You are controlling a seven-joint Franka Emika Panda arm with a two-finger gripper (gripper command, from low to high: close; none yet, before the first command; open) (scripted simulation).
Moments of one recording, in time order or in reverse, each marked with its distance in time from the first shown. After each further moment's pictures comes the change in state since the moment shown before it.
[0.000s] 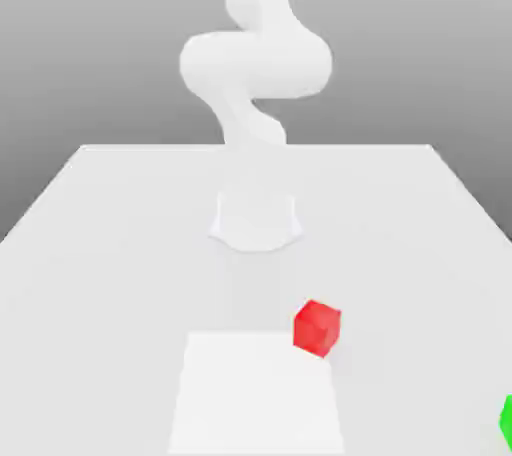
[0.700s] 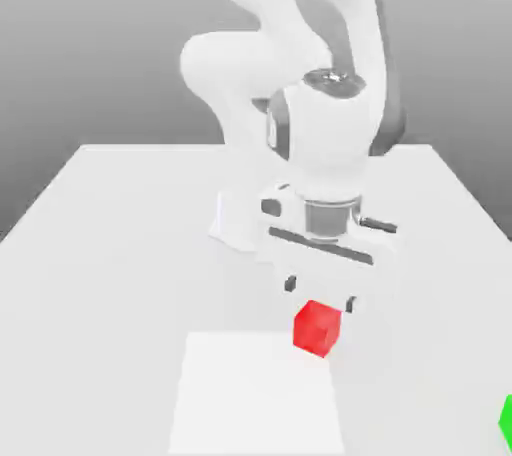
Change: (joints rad) arm -0.005 0.796 0.217 -0.548 -0.116 0.622 0.820
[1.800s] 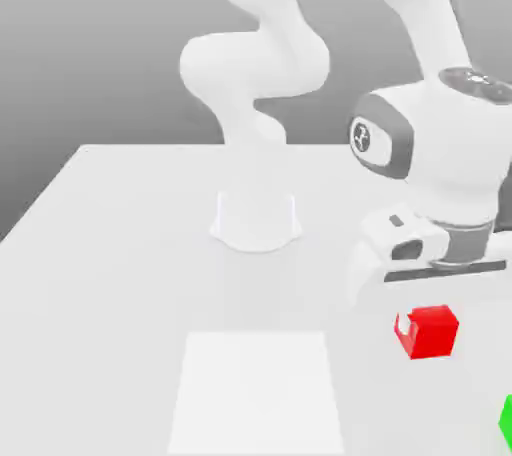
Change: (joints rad) arm 0.223 0.130 0.027 0.493 -0.006 -0.377 -0.694
